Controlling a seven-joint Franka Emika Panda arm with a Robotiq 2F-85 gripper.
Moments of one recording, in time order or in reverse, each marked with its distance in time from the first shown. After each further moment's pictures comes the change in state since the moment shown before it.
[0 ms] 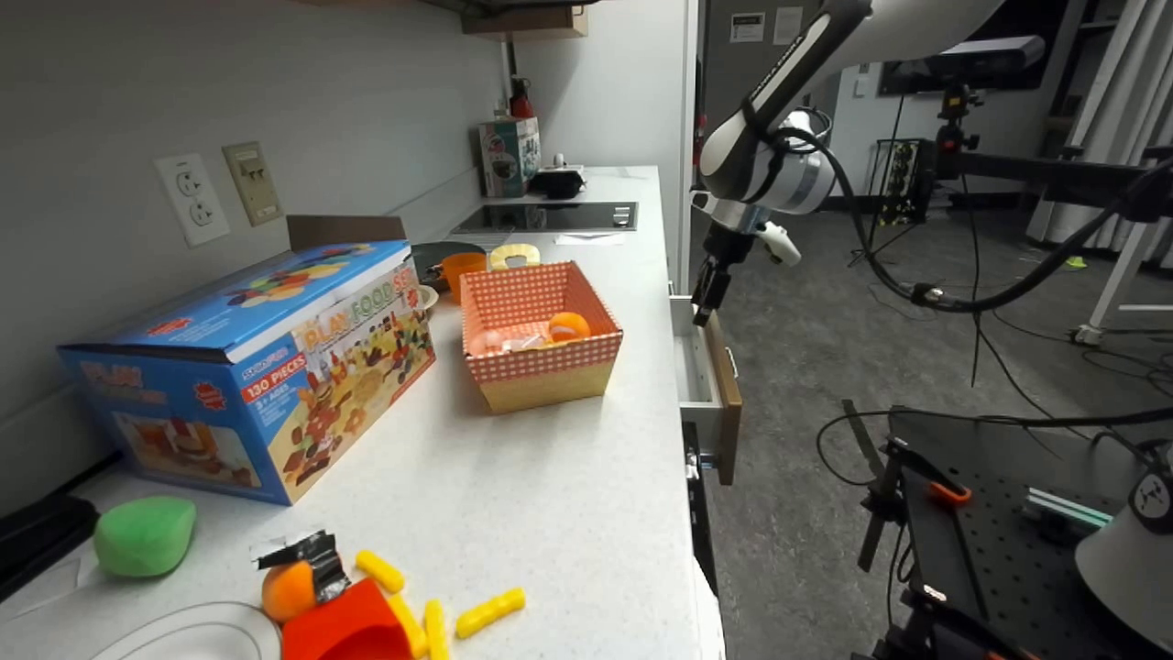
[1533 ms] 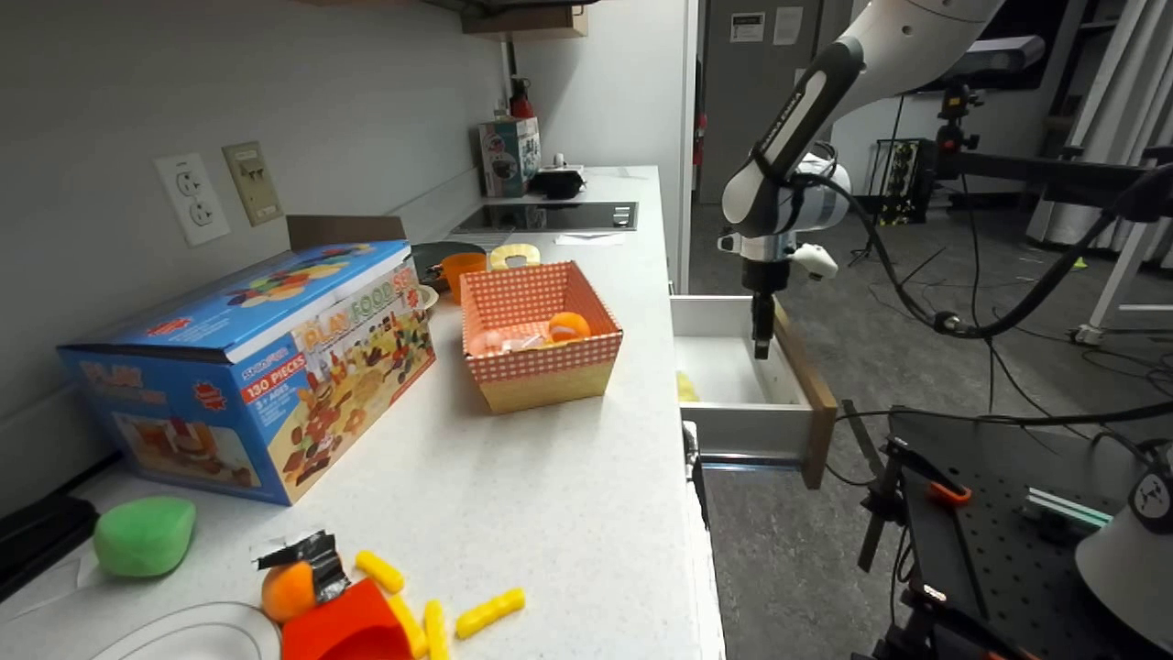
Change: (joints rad) arm 0.203 0.080 -0.327 0.017 -0.236 -0.224 0.242
